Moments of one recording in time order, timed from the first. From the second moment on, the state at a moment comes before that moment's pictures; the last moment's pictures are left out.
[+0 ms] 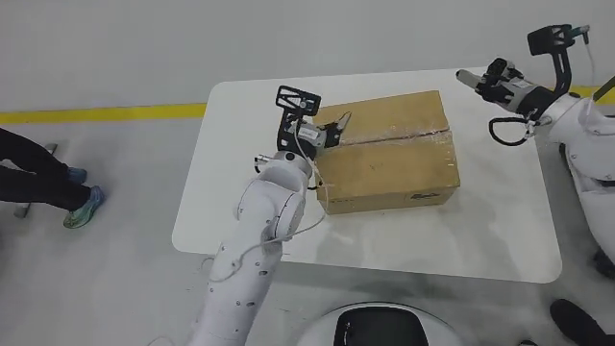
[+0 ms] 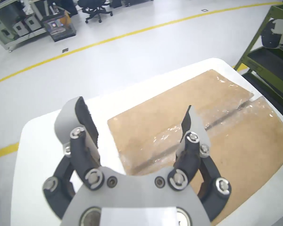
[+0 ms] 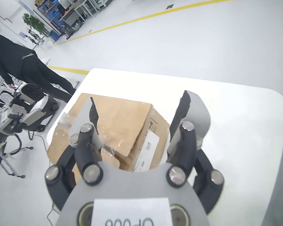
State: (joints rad) left arm 0.93 -1.43 -1.14 -1.73 1.39 0.01 -0.52; right arm -0.93 -1.01 1.50 -1.61 -0.52 -0.17 0.62
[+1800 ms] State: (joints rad) left arm 1.10 -1.39 -1.37 -1.89 1.42 0.02 -0.67; right arm -0.77 -1.20 1.09 -1.56 -0.68 0.04 0.50
